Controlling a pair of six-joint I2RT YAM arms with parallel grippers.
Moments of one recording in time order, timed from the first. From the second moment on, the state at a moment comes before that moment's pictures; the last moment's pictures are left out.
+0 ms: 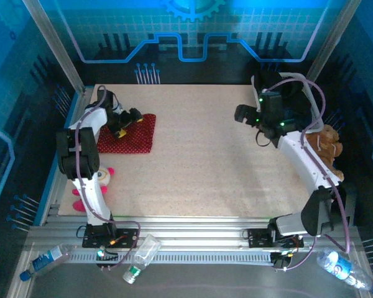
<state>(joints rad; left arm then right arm) 0.14 2.00 1.50 -0.62 0.42 -0.51 0.16 1.41 1.22 -0.51 0.08 0.39</state>
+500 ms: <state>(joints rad) 0.15 1.58 1.16 -0.41 0.43 -0.65 -0.20 1.91 1.69 -0.71 0.06 0.19</state>
